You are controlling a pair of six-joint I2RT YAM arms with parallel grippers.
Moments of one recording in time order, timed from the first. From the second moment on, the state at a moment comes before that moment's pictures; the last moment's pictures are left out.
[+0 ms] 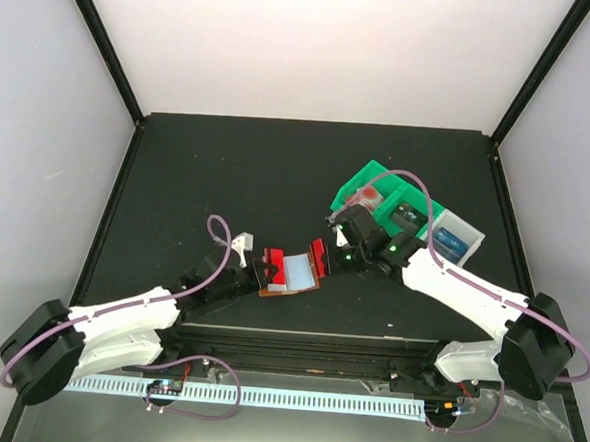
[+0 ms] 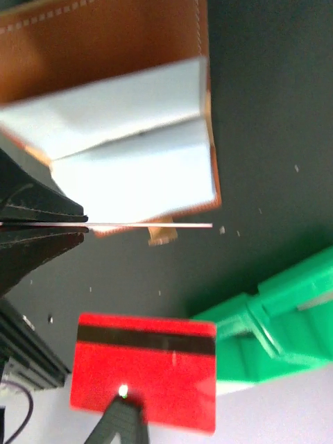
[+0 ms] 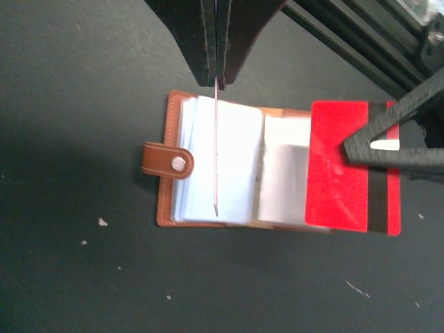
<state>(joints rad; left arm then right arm) -0.79 1.04 0.26 0.22 0.08 -1.08 0.81 1.31 0.92 -0.56 -0.12 0.54</state>
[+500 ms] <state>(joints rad) -0.79 0.97 0.22 0.25 0.04 -1.13 0.85 1.42 0.91 -0.42 -0.21 0.54</state>
